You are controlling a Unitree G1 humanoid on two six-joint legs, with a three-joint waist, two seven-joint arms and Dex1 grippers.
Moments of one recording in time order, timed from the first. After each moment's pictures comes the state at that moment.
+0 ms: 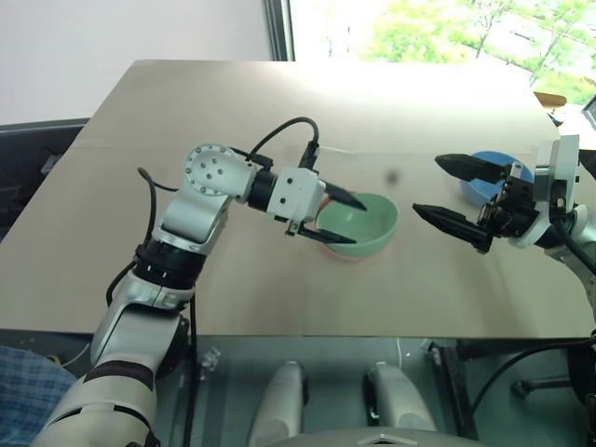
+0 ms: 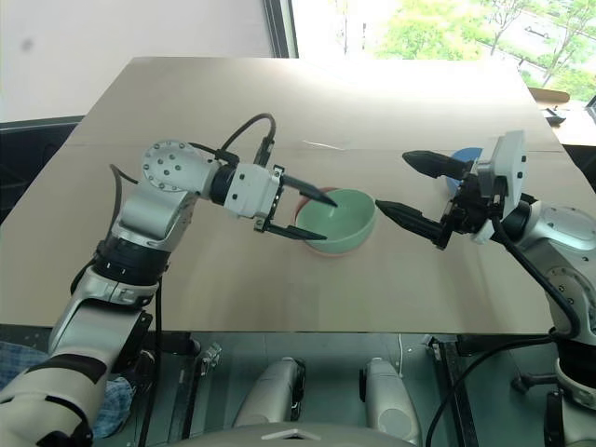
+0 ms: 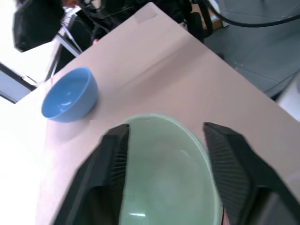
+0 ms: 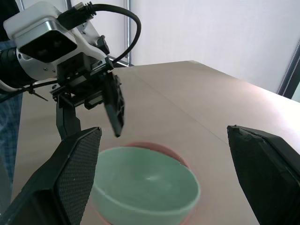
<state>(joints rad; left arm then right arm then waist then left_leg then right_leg) -0.85 0.56 -0.26 0.10 -0.27 -0.08 -1.42 -0.32 -0.71 -0.25 -0.46 0.75 0.56 0.88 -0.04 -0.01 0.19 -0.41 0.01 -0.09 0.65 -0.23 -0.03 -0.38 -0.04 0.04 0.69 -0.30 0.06</state>
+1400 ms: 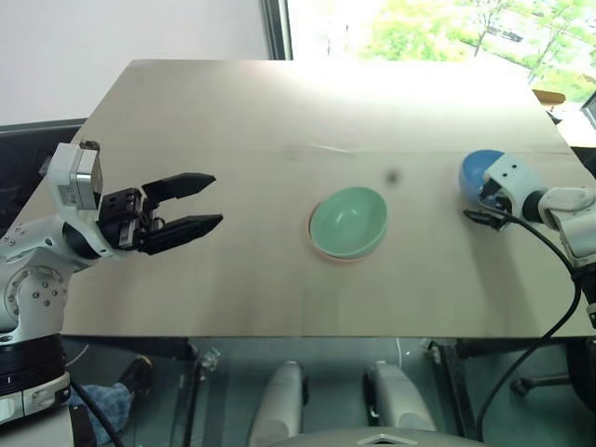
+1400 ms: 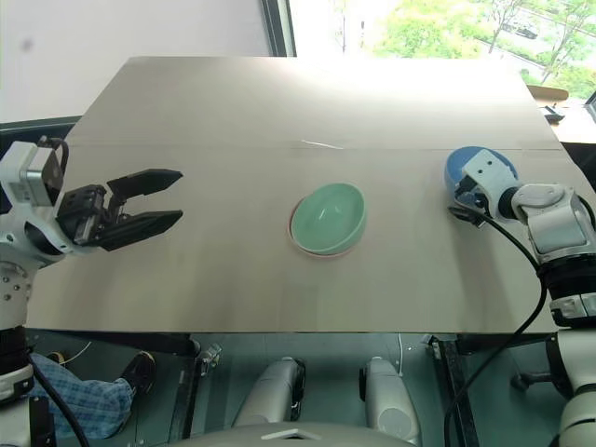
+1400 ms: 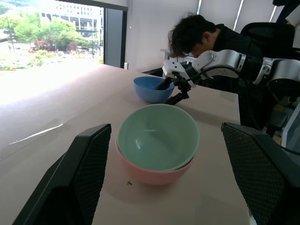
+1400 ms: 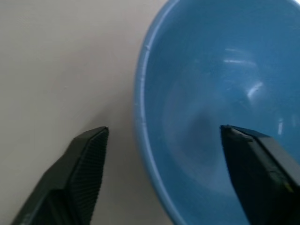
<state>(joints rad) -0.25 0.86 0.44 -0.10 -0.87 0.51 -1.34 -0.71 -0.83 0.17 0.45 -0.03 0.45 0.78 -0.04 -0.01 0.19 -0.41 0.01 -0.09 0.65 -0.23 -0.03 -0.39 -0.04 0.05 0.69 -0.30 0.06</state>
